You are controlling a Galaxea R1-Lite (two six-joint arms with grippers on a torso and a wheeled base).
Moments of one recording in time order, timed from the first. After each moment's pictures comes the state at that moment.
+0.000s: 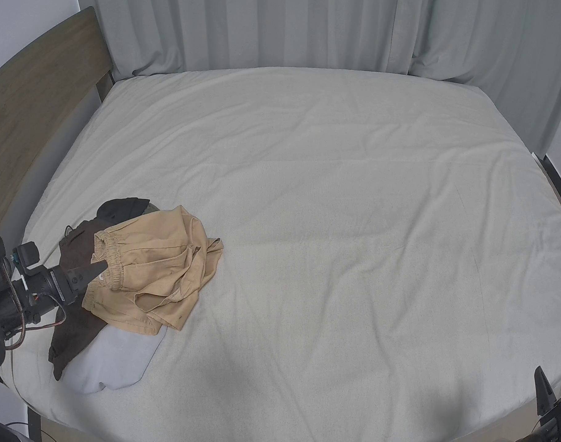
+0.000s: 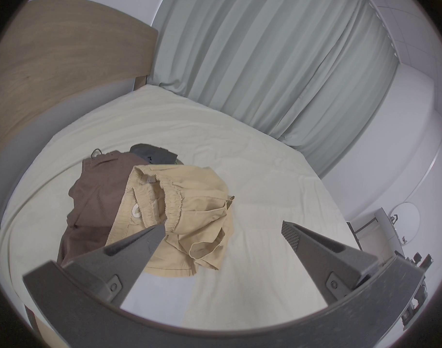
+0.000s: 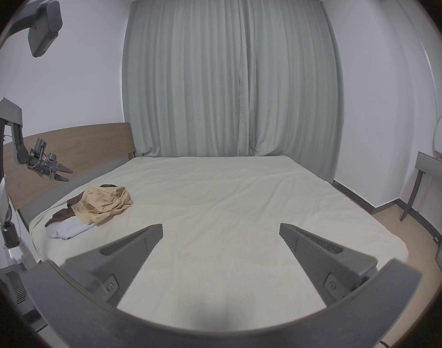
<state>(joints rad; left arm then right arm) 0.25 1.51 -0.33 -0.81 -0.57 -0.23 0.00 0.02 -0.02 0.00 0.03 0.00</state>
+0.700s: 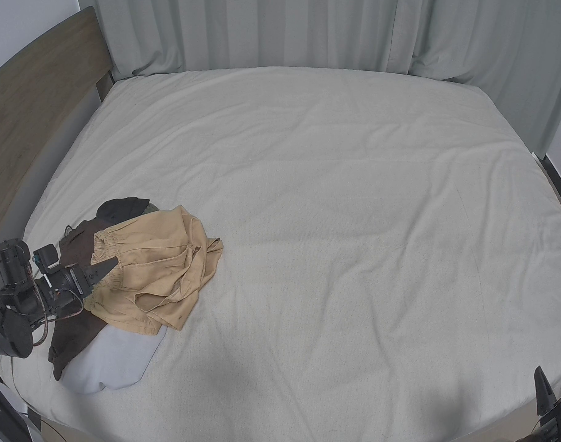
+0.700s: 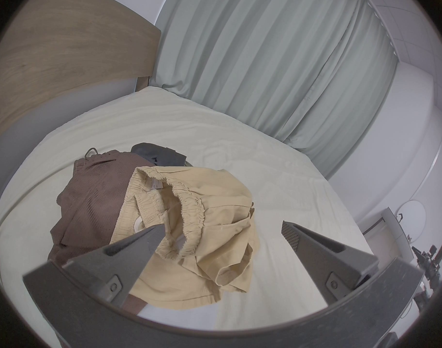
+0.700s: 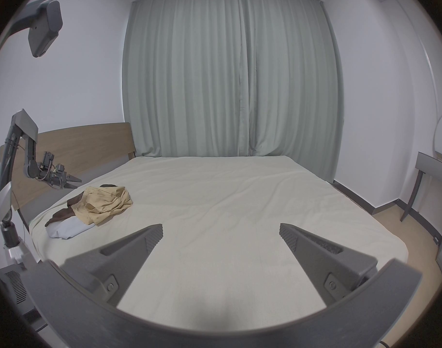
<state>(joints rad) 0.27 1.87 -0.35 -1.21 -0.57 -0.23 0.00 0.02 -0.02 0.00 0.03 0.00</state>
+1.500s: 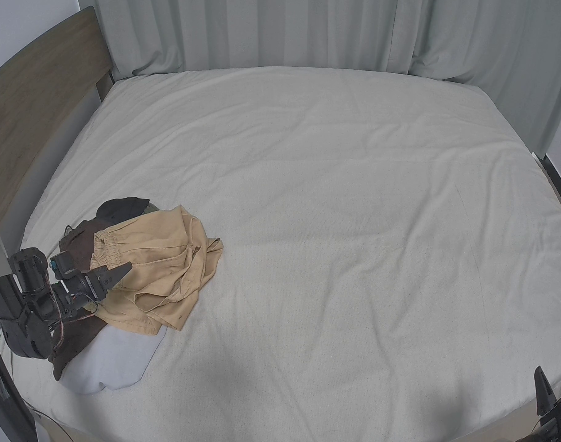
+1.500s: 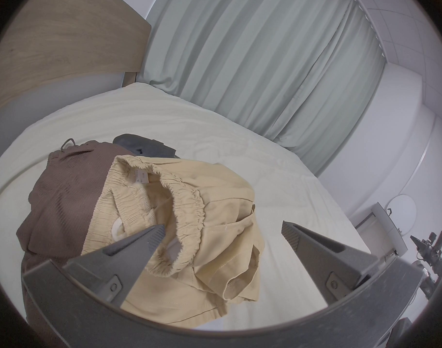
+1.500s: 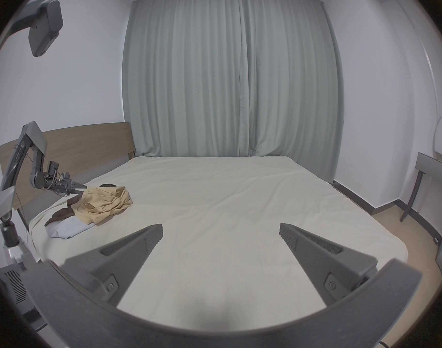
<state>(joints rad) 0.26 2.10 -0.39 -1.44 -0.65 -0.24 0.00 0.02 -0.02 0.00 0.03 -0.01</state>
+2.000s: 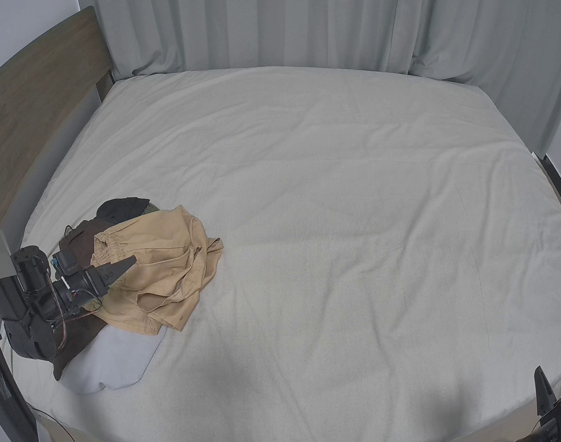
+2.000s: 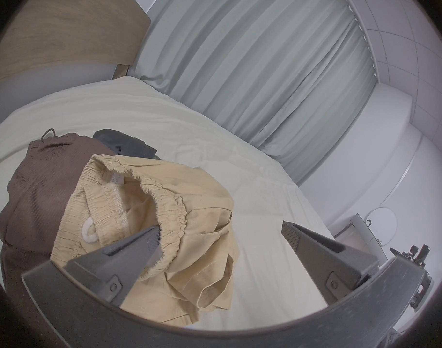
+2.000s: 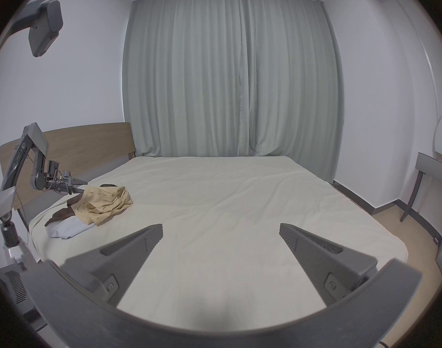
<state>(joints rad) 0.24 2.12 -0.39 -1.55 -0.74 -0.38 0.00 0.02 -0.02 0.00 0.03 -0.01</state>
